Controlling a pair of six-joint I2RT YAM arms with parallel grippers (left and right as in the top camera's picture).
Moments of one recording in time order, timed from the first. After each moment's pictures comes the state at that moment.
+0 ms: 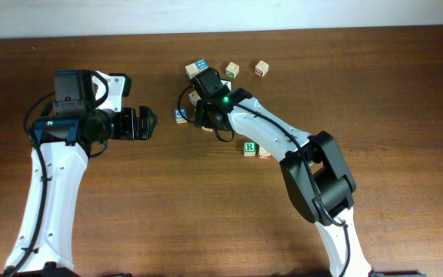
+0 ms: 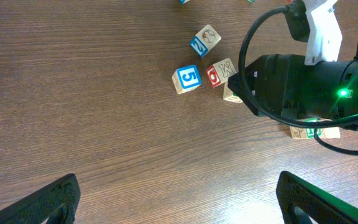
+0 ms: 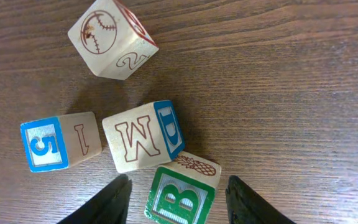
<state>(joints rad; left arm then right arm) 0.06 1.48 1.30 -0.83 0.34 0.09 0.60 2.28 1.79 -0.62 0.01 0.71</state>
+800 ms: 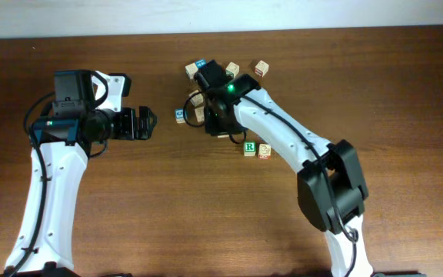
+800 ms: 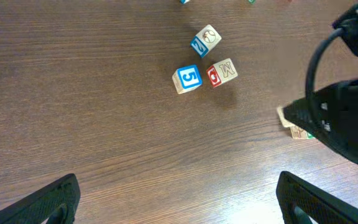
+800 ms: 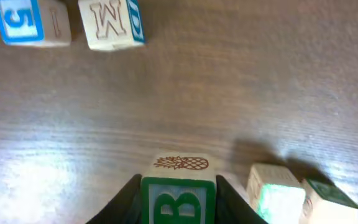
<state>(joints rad) 0.06 1.48 1.30 -0.83 0.34 0.09 0.60 2.18 1.89 -1.05 0.01 0.51</state>
